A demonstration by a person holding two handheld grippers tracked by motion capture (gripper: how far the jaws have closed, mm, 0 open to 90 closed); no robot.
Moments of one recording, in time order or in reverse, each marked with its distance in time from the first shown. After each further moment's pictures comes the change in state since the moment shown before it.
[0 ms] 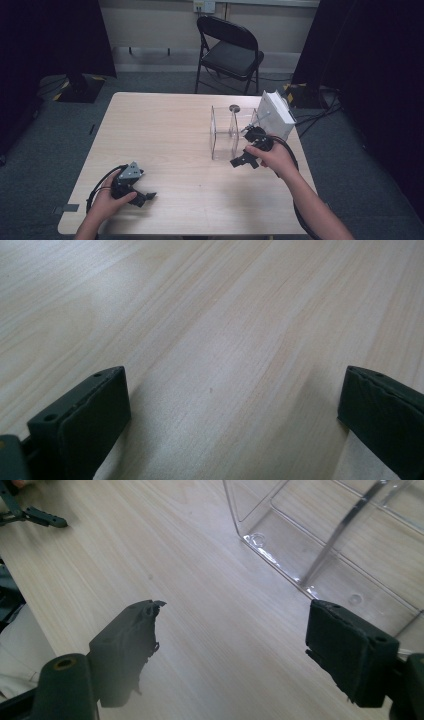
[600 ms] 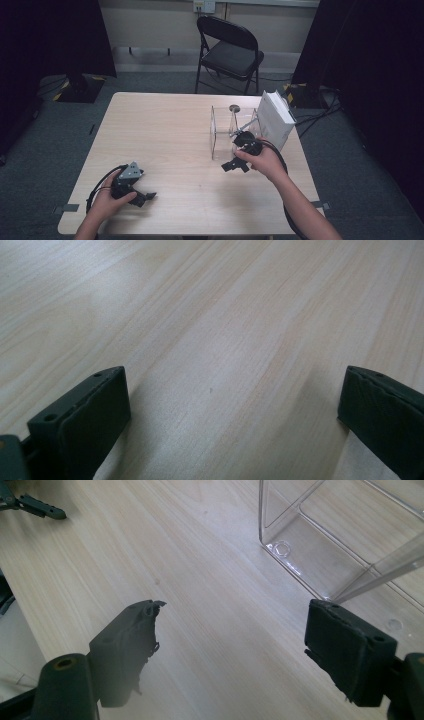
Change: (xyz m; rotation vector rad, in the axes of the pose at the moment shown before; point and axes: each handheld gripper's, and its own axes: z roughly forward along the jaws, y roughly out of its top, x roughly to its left) left arm 0.000 0.000 0.000 0.000 0.000 0.000; right arm 0.014 0.006 0.027 0.007 -0.006 -0.063
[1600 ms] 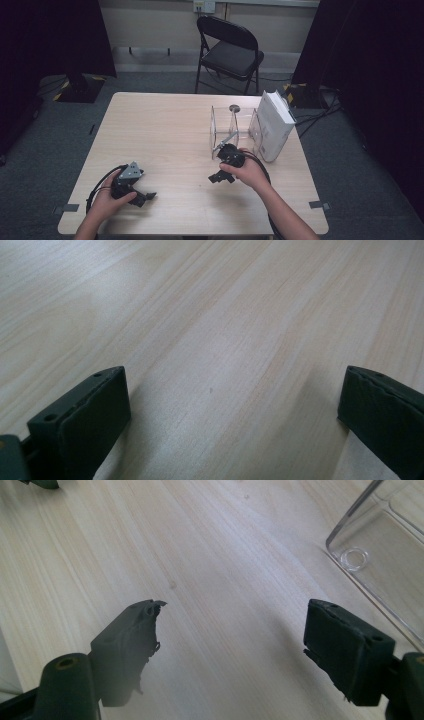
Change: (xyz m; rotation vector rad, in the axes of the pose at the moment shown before) left arm 0.000 0.000 0.000 0.000 0.000 0.000; right arm 0.022 -0.002 0.056 0.032 0.023 -0.092
